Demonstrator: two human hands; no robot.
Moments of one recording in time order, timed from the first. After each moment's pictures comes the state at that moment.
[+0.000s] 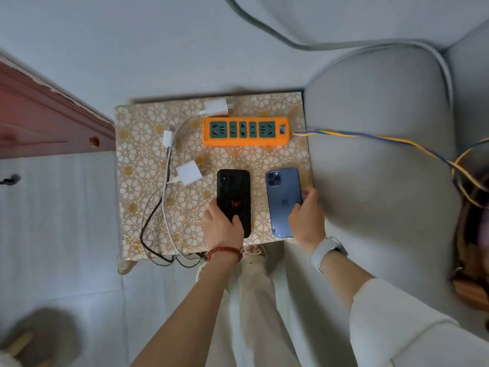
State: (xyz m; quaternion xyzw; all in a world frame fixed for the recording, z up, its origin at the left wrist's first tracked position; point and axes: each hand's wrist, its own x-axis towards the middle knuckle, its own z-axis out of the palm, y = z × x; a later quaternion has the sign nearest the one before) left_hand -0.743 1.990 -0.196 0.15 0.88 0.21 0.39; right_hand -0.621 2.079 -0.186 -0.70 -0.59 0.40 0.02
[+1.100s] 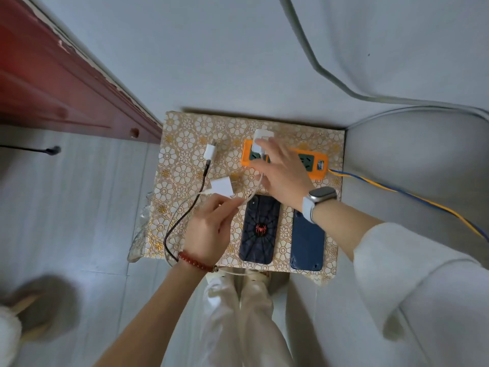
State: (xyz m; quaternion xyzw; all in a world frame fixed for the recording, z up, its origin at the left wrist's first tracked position) left_hand -0.827 1.986 -0.140 0.44 0.79 0.37 0.19; right_hand -0.756 2.165 -0.167 -0.19 -0.96 0.16 -0.10
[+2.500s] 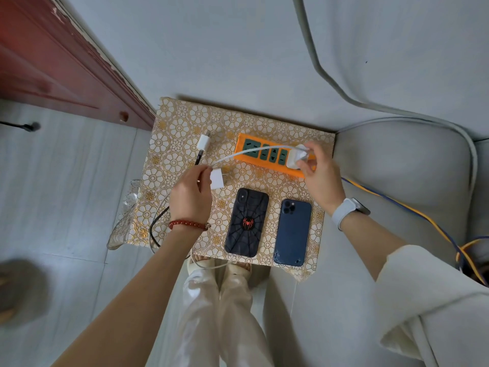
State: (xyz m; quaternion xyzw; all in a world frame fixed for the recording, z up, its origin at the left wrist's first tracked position) left_hand -0.844 2.006 -0.160 0.23 0.87 0.40 0.16; right_hand -0.699 2.200 -0.164 -0.44 -0.82 0.36 0.06
